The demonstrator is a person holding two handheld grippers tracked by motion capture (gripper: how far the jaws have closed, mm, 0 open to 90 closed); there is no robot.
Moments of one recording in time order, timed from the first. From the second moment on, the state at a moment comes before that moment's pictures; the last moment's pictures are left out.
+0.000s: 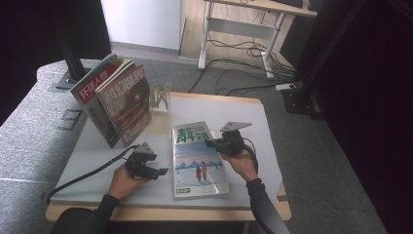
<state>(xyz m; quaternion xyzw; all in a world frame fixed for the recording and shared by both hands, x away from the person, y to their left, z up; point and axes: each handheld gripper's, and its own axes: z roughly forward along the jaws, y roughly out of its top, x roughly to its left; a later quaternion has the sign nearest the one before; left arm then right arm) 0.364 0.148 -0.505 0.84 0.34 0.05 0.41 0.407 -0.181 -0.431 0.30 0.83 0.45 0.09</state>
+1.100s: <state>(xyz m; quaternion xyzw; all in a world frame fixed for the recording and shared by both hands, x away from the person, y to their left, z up) 0.382 0.103 -0.502 0.85 0.31 -0.03 0.43 0.389 -0.197 -0.420 0.28 0.83 0.47 0.11</state>
